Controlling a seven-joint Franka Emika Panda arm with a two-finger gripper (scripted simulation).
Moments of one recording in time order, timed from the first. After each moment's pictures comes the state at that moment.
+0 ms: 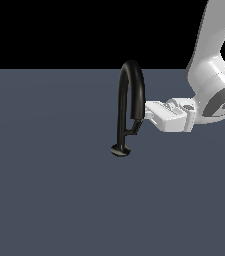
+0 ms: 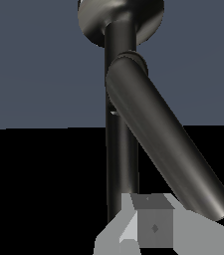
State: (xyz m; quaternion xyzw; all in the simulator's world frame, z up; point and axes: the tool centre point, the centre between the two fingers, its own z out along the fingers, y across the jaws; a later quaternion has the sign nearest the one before) arm -0.015 -0.079 0.158 -0.52 0.48 0.53 0.47
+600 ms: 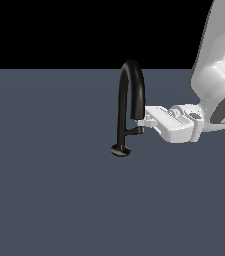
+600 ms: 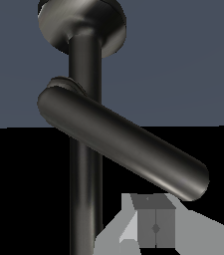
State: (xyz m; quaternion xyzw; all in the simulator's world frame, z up) arm -0.047 -0.082 0.147 -0.53 0.48 0.53 0.47
